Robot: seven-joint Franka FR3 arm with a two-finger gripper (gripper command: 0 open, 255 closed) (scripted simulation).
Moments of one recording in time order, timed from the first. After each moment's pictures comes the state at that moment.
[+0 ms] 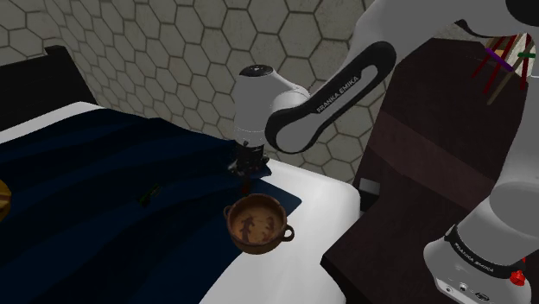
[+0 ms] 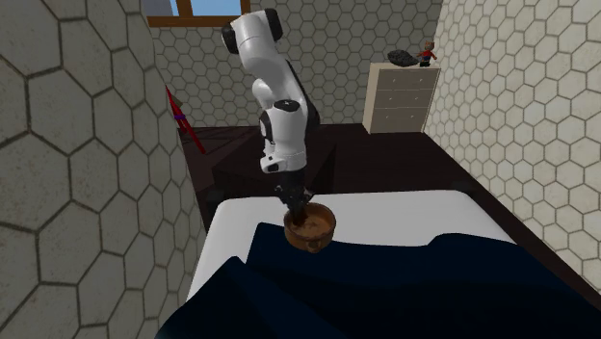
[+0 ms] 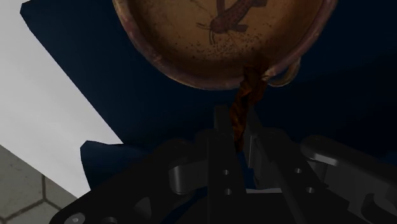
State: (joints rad) arm -0.22 0.41 0.77 -2.10 -0.40 2.48 0.92
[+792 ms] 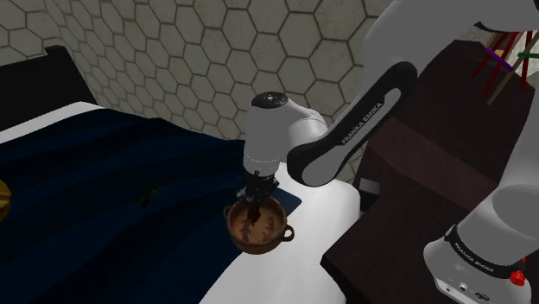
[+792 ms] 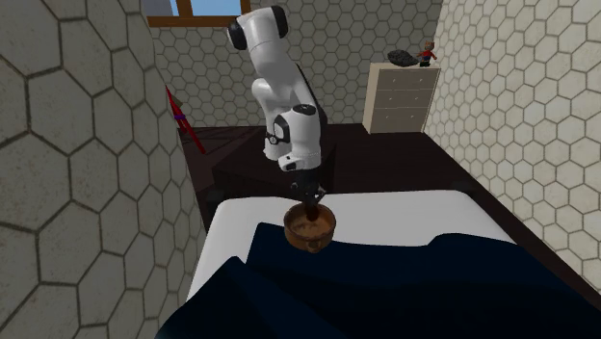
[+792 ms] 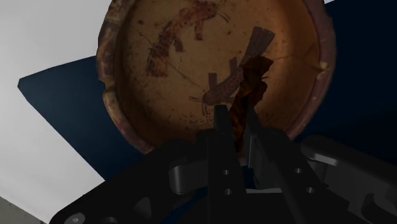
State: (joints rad) arm -0.17 0.35 0.78 -2.27 -0.44 2.62 1.06
